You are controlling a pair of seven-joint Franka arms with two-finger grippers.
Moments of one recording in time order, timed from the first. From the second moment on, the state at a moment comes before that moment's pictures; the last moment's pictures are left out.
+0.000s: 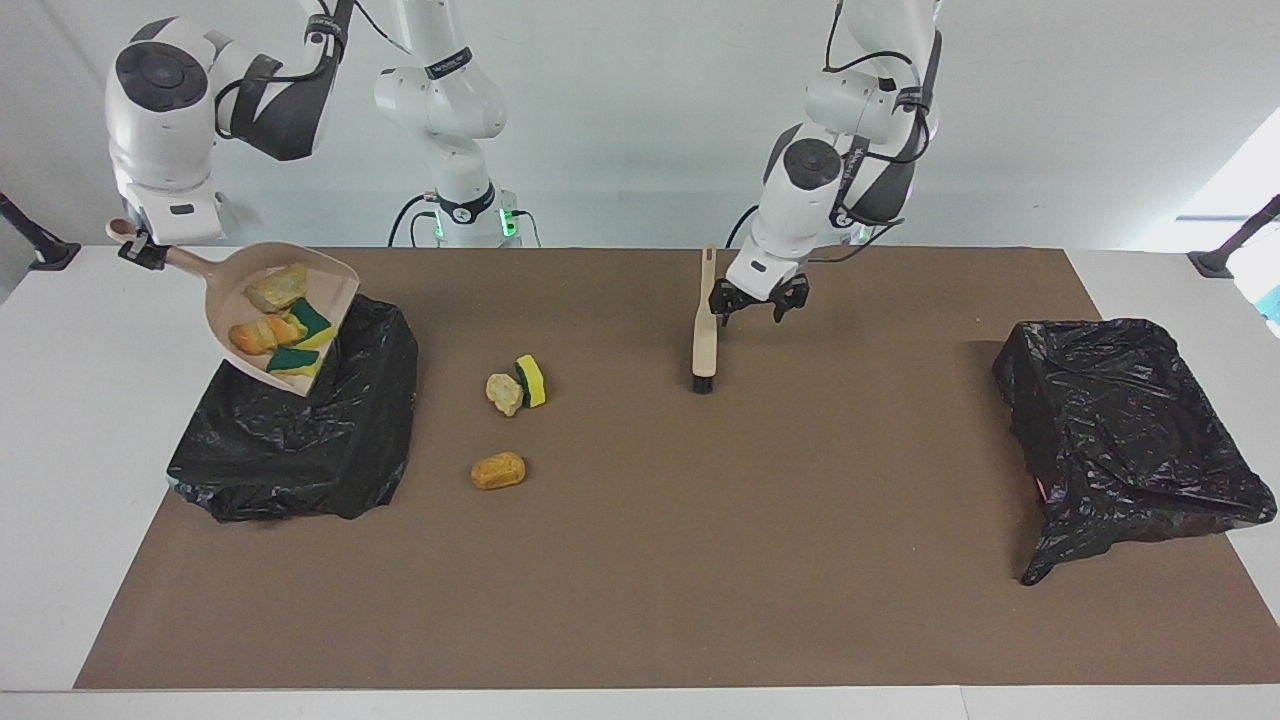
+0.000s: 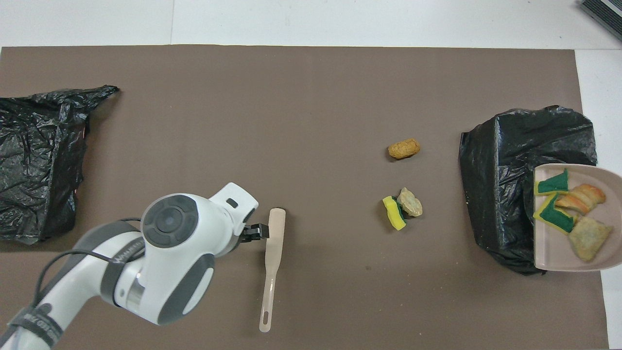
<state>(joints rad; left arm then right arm) -0.58 -0.06 0.08 -2.22 -0.12 2.12 -0.49 -0.25 -0.18 -0.02 -2.04 -0.66 1.83 -1.50</state>
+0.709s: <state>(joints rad) -0.17 -0.05 0.08 -1.88 -0.11 1.72 0.00 -0.20 -0.19 -0.01 -2.05 -0.80 1.82 -1.50</state>
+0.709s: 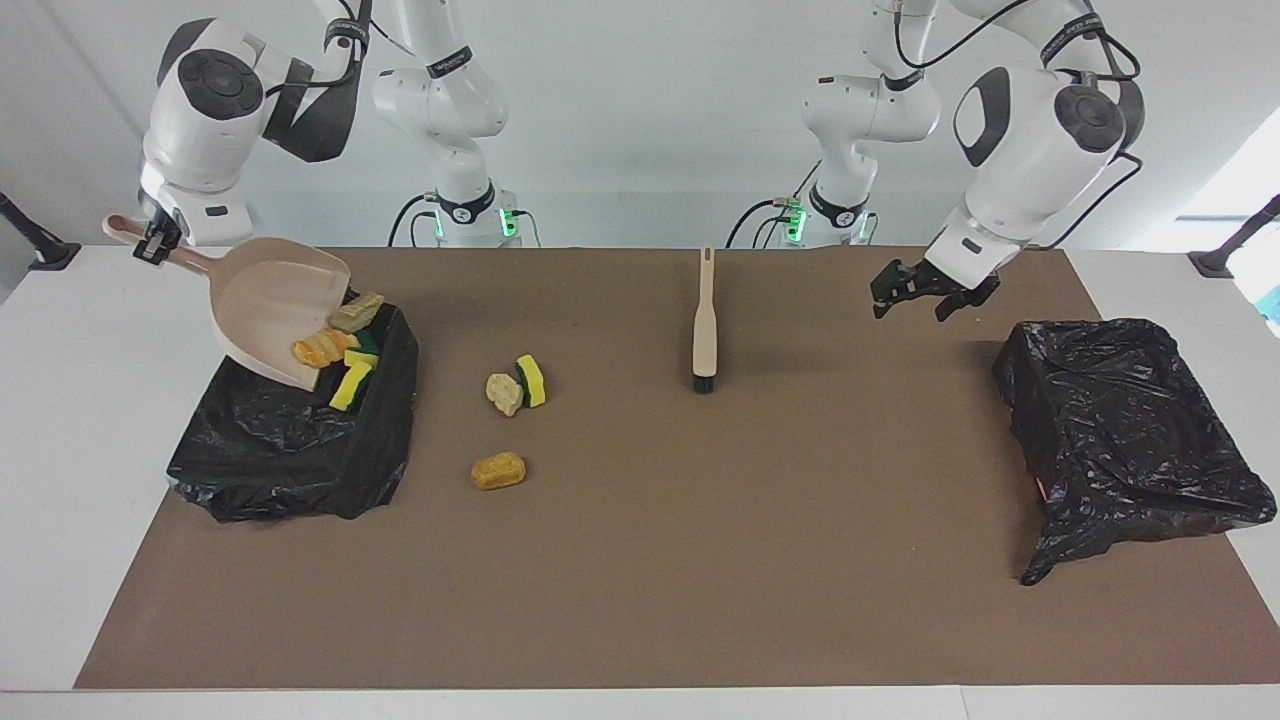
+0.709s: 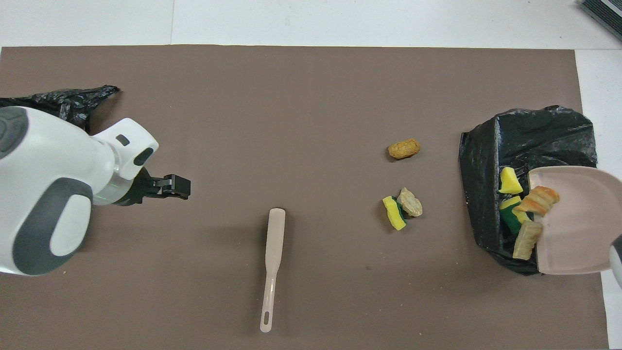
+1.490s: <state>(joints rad) -0.03 0.06 0.06 -1.56 -0.09 1.51 0.05 0.05 -0.20 0.00 -1.86 -0.91 1.47 -1.49</state>
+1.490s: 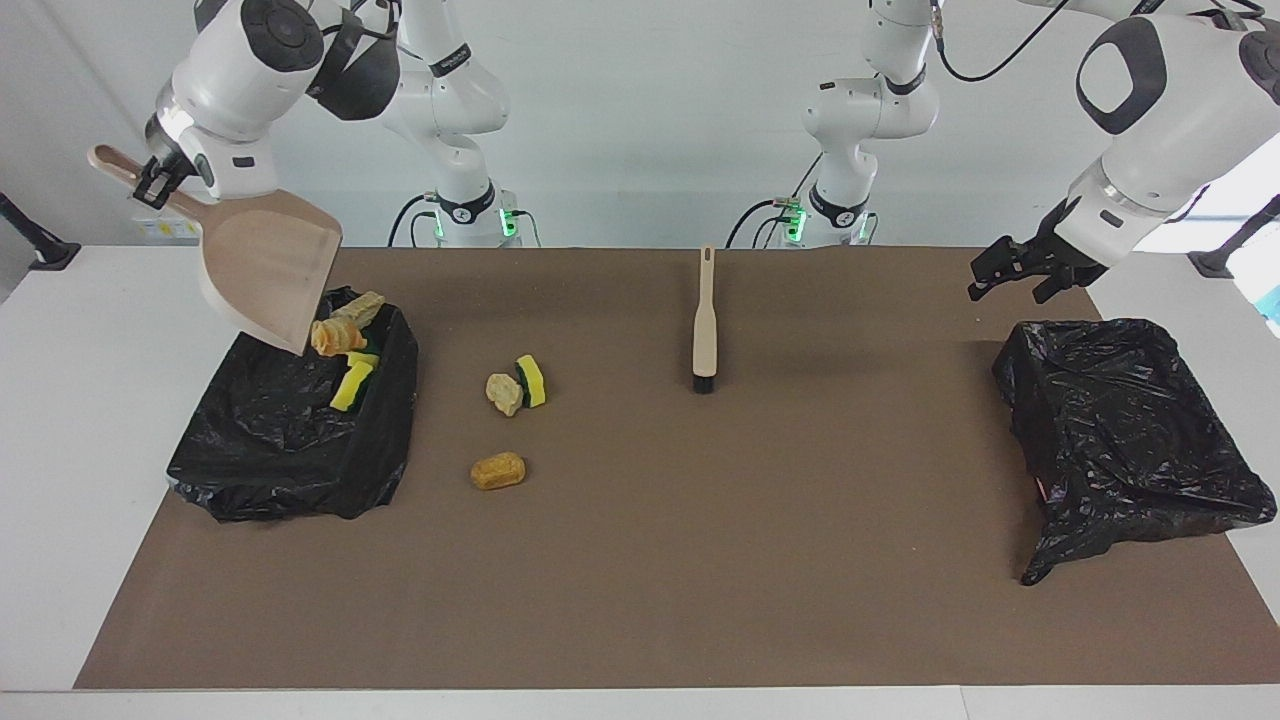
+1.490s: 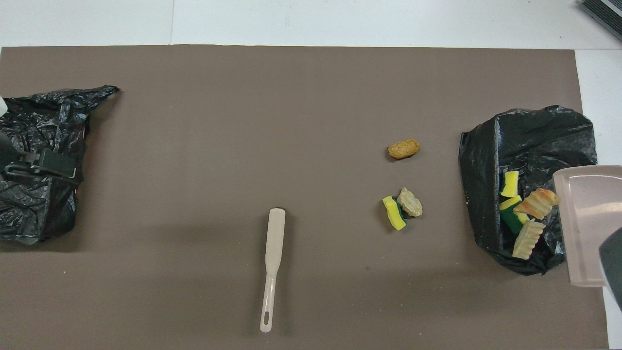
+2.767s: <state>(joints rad) -0.03 0.01 0.05 -1.53 -0.05 1.54 0.04 0.34 0.02 0.06 -1.77 -0.13 1.65 -0.17</state>
